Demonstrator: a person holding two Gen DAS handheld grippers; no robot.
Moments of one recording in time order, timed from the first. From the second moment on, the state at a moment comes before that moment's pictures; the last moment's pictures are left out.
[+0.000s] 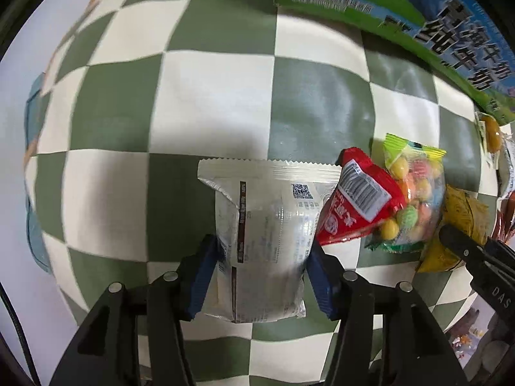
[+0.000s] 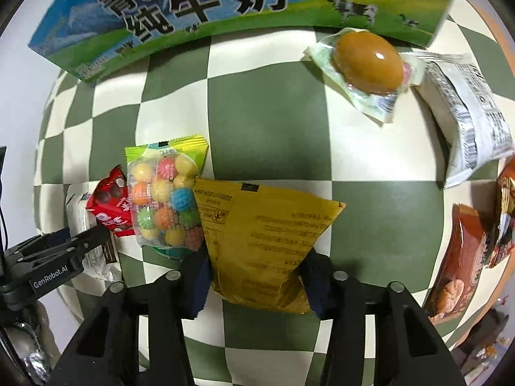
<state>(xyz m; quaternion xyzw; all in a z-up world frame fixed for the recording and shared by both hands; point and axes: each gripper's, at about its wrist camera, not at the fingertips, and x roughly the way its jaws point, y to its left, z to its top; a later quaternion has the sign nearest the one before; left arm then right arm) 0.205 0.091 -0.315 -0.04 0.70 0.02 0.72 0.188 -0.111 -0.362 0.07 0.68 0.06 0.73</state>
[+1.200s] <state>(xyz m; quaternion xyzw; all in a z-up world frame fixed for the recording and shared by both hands) 0.554 0.010 -0.191 0.01 0.67 -0.03 0.74 0.520 -0.221 -0.214 0.10 0.62 0.04 0.78</state>
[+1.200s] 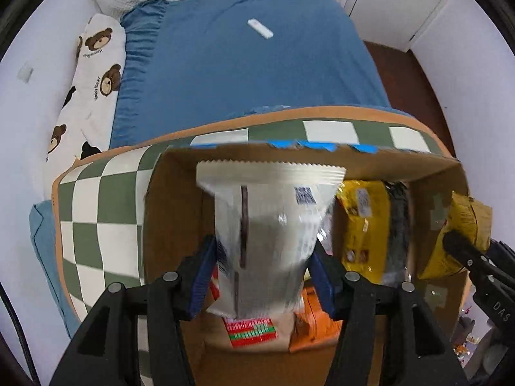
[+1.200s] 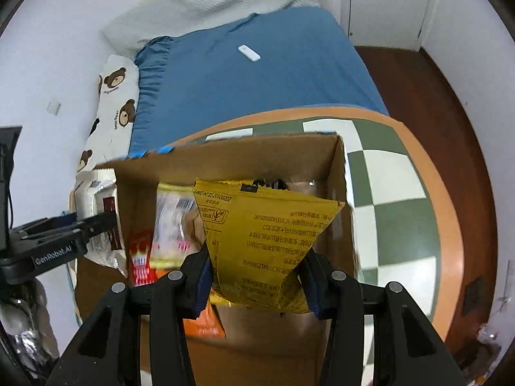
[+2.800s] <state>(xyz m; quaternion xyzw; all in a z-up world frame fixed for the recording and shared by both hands) 0.322 -0.002 -0.089 0.00 0.51 -0.04 0.86 0.298 -0.195 -0.129 0.03 0.49 0.03 0.87</state>
